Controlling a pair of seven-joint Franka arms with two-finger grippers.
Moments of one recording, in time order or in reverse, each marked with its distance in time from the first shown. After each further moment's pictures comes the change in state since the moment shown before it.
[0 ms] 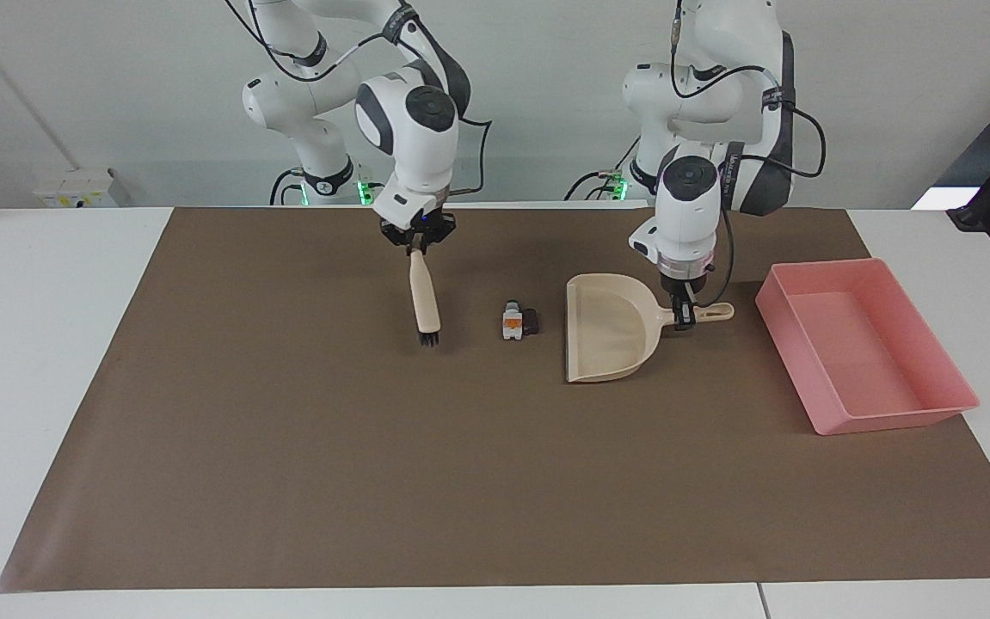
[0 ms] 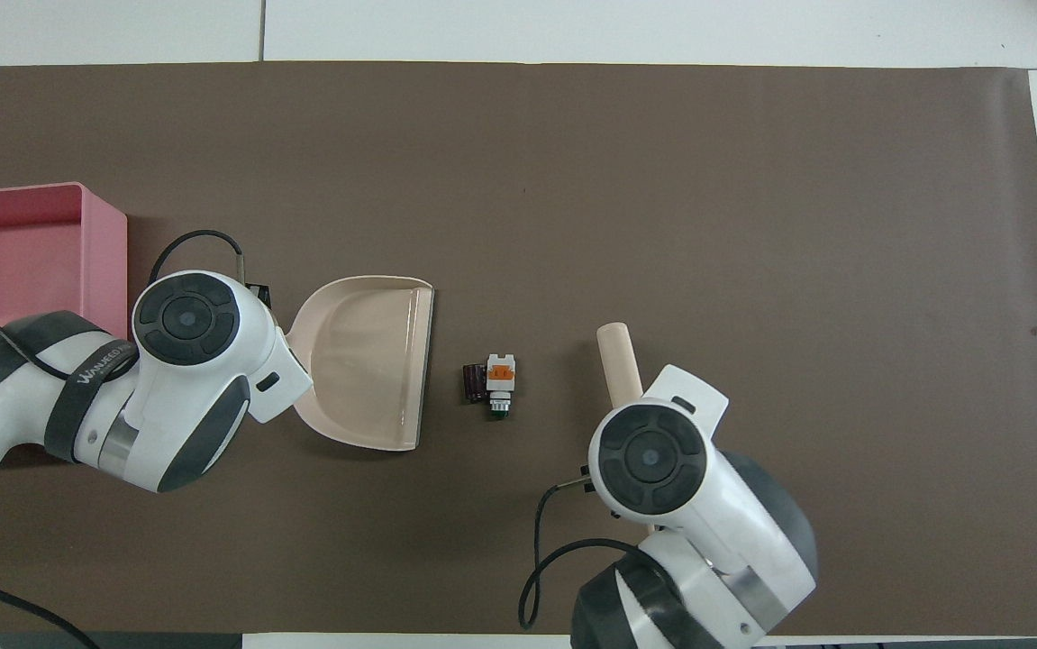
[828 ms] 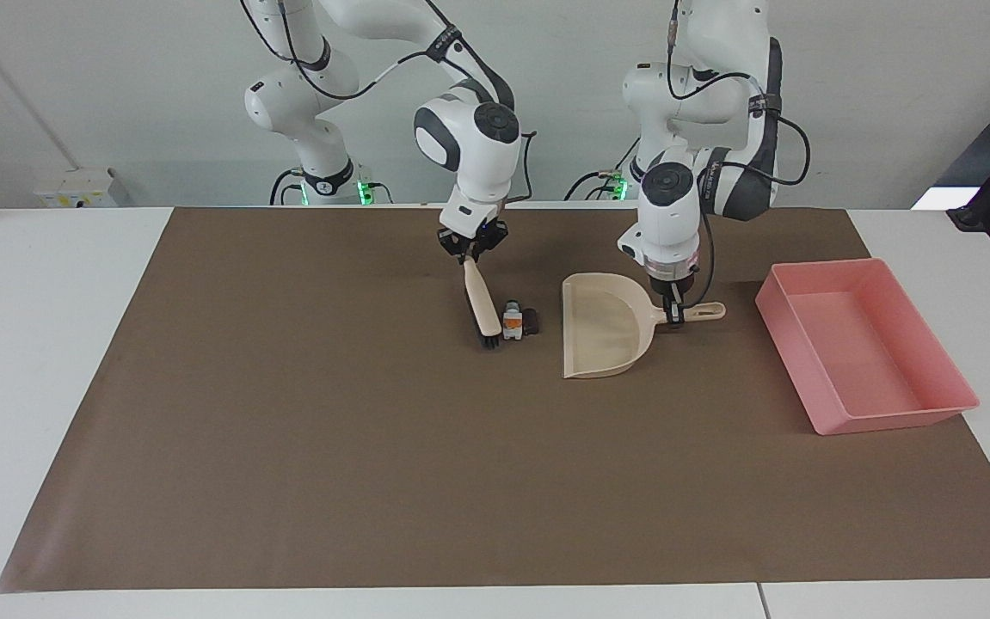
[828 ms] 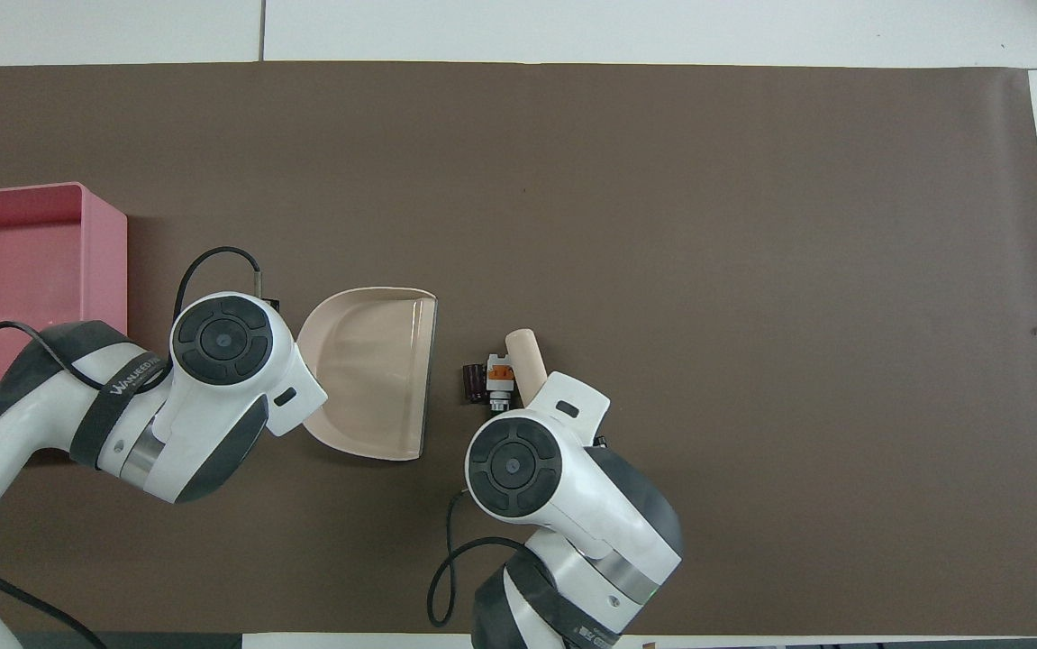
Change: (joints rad) left arm -0.018 0.000 -0.001 -0.038 0.051 0.014 -0.048; right arm 0.107 0.225 0.005 0.166 0.026 0.104 0.023
